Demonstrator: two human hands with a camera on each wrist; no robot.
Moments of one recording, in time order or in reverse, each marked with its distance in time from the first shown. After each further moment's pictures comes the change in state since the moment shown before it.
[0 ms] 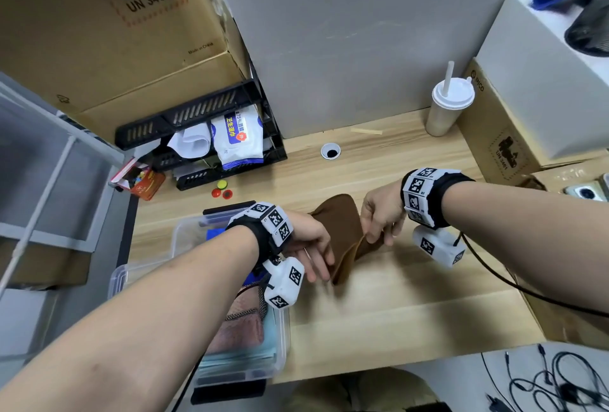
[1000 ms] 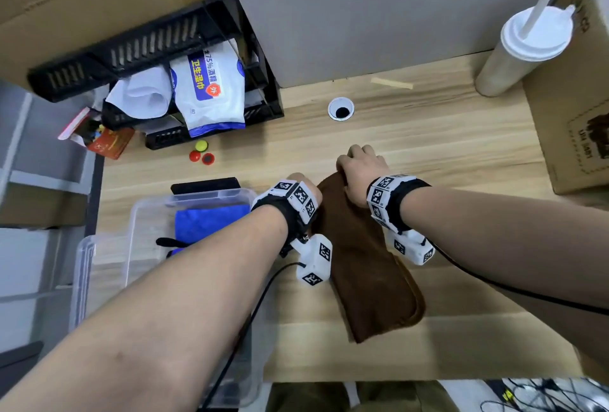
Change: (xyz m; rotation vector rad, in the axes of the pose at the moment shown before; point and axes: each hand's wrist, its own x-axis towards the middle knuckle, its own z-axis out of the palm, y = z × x) left_hand 0.153 0.016 -0.056 -0.137 0.755 -0.118; right_hand 0.171 0.019 -0.001 -0.460 0.729 -0.092
